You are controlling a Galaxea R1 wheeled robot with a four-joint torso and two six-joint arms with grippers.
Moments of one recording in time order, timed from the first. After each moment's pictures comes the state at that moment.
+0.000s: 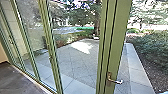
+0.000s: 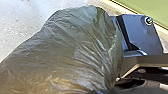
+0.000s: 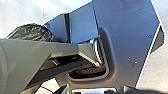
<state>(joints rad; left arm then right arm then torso) 1.51 2.91 -2.58 -0.51 -0.10 0.61 -1.65 2.94 -2.50 -0.10 0.18 0.32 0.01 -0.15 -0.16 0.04</state>
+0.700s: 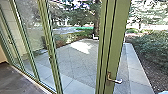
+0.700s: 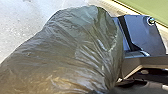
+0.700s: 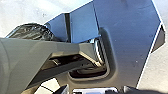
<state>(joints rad) 1.51 2.91 -2.59 -0.51 -0.10 0.60 -1.65 2.95 -2.50 -0.10 0.18 0.32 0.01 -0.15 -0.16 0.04</state>
